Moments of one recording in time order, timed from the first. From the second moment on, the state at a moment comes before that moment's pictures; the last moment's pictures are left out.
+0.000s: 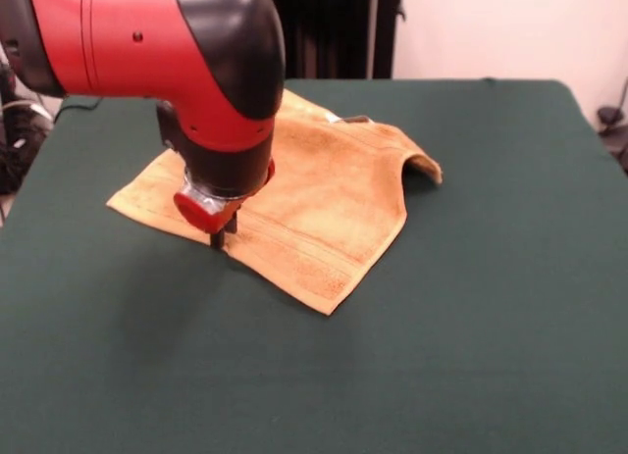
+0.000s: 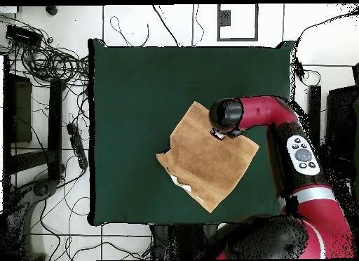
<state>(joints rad) -0.54 -0.31 0.43 1.20 -0.72 1.09 0.90</state>
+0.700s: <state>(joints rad) -0.51 -0.26 0.45 1.08 -0.73 1.25 0.89</state>
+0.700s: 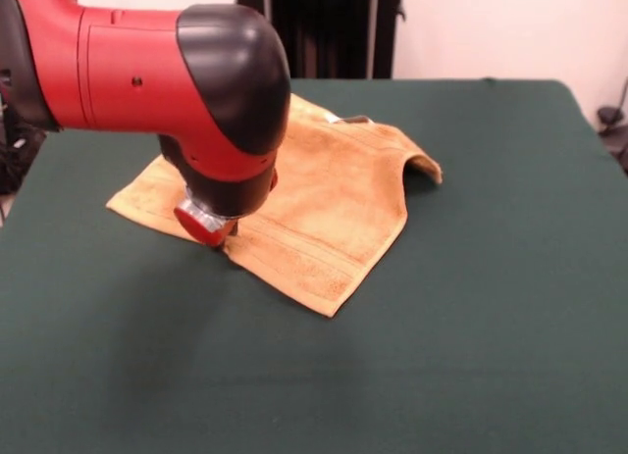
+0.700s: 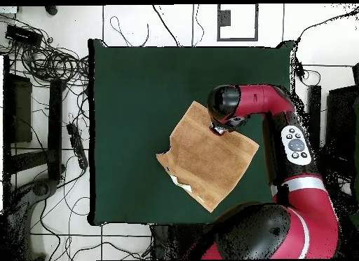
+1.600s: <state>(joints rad) -0.47 -0.23 0.46 1.02 -0.79 1.34 0.85</state>
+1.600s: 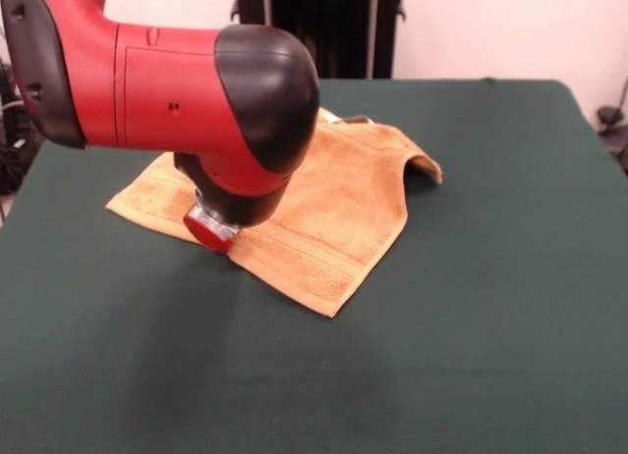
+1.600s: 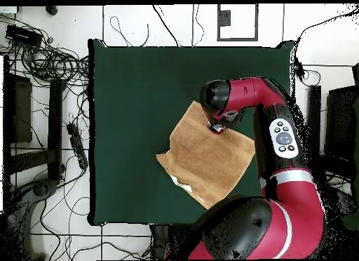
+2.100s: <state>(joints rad) -0.50 -0.26 0.46 1.09 -0.78 1.26 0.83</state>
